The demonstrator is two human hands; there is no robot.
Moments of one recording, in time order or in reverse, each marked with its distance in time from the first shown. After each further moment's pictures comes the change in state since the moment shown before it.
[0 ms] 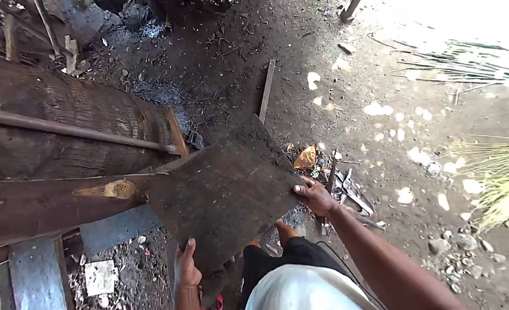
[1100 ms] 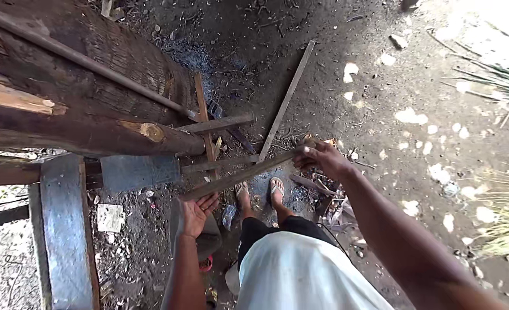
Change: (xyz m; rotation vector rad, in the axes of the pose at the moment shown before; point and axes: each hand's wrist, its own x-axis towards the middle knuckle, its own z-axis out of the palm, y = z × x) left_hand 0.010 0.005 -0.035 -0.098 -0.309 -0.134; right_hand 0.032 -0.069 0.058 -0.475 -0.182 0.154
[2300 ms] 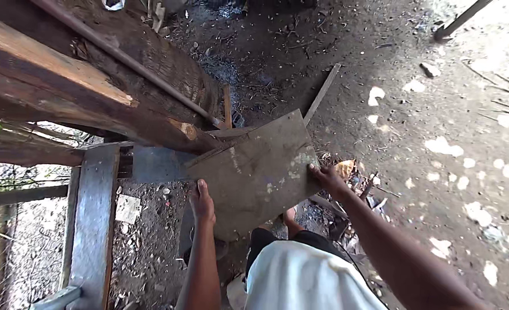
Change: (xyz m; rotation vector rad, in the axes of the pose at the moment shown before) left_hand -0.010 0.051 0.039 0.475 0.650 0.412; right_hand 0.027 0.062 0.022 -0.383 0.248 0.064
